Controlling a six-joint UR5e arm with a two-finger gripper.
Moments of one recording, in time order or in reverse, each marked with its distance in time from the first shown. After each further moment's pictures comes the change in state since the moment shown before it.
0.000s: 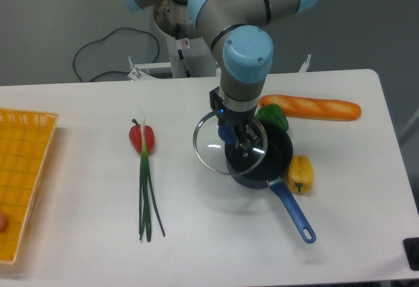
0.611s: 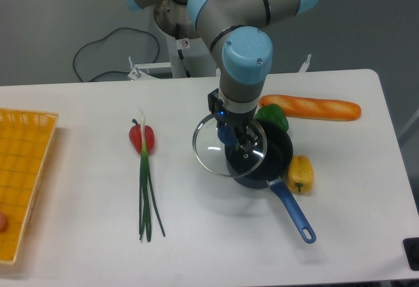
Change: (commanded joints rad) arm -0.003 -0.003 0.002 0.005 -0.002 -0.081
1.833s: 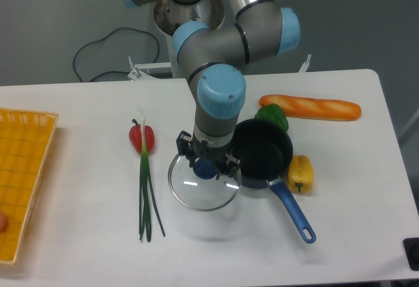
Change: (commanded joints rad) arm -0.118 -0.143 0.020 0.183 -0.072 -0.552
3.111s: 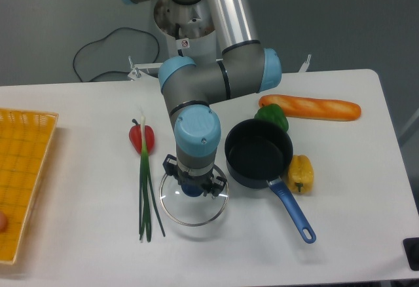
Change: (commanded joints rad) arm -0.051 -0.103 0.023 0.044 0.048 -0.051
